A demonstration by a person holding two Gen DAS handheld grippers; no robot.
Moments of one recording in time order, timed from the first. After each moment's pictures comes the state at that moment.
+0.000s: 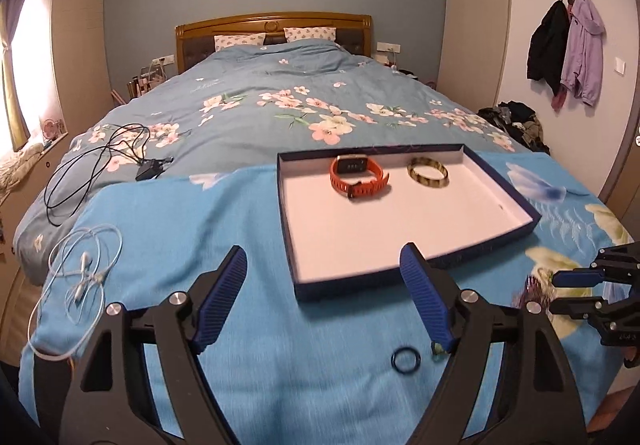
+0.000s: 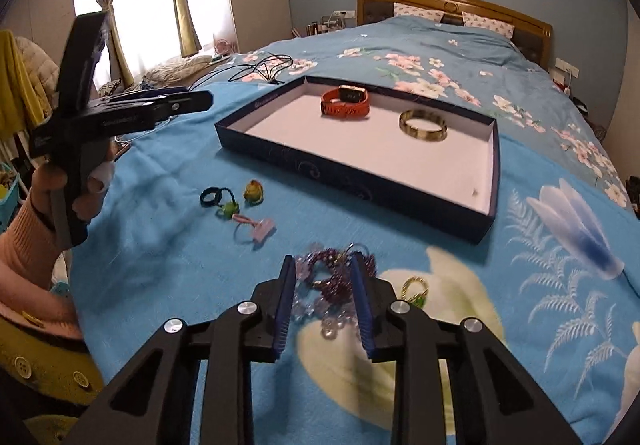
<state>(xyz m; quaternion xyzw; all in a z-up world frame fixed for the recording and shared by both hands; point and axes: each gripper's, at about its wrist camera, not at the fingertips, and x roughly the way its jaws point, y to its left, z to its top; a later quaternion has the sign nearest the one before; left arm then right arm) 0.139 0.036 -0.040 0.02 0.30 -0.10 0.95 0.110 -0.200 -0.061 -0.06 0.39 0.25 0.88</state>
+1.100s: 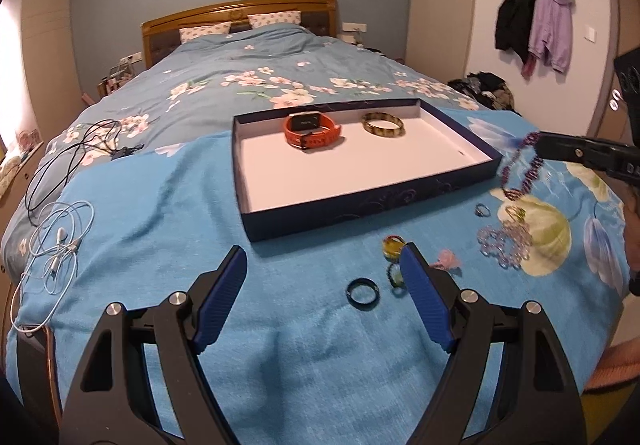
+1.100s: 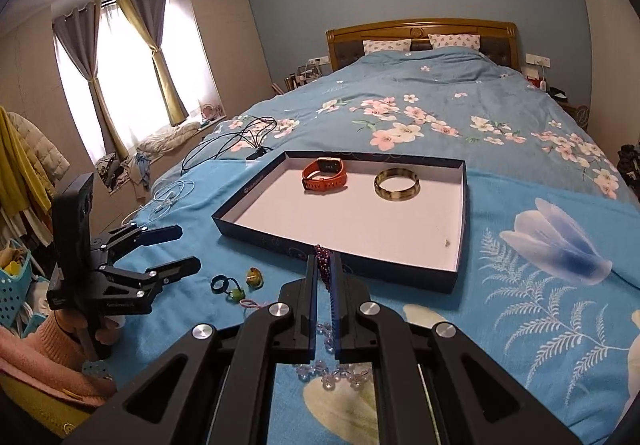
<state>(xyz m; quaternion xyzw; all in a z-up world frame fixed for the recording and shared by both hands) 0.114 0.013 -0.067 0.05 0.33 -0.17 0.93 0.118 -0.228 -0.017 0.04 0.33 0.23 0.92</state>
